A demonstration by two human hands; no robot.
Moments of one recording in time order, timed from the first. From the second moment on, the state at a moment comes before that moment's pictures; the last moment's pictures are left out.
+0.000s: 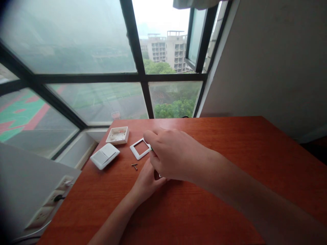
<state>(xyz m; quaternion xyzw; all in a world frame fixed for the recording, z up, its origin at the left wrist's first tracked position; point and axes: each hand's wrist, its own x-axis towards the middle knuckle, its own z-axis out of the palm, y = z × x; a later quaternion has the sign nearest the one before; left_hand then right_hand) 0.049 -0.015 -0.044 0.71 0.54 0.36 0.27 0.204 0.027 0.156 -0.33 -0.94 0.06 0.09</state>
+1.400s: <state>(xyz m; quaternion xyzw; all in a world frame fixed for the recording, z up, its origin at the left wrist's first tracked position) 0.047 -0.016 -0.043 0.71 0.55 0.34 0.28 0.270 0.065 0.081 -0.53 -0.63 0.40 0.39</state>
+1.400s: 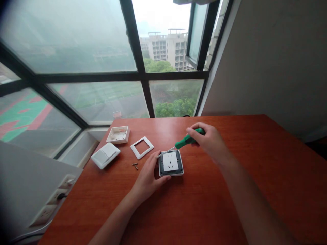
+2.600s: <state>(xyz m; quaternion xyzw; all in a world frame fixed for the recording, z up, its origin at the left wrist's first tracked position) -0.031 0.015 0.003 0.78 0.60 0.17 0.05 0.257 0.041 -0.039 -0.50 -0.51 0.61 0.34</state>
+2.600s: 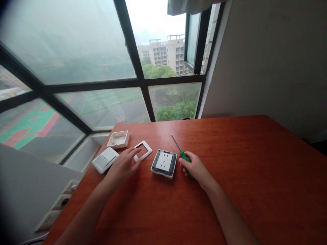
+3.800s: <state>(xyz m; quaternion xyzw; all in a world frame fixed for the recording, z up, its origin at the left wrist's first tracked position) 0.022 0.002 0.014 0.84 0.47 0.20 0.17 0.256 0.040 -0.036 -0.49 -0.51 0.61 0.34</state>
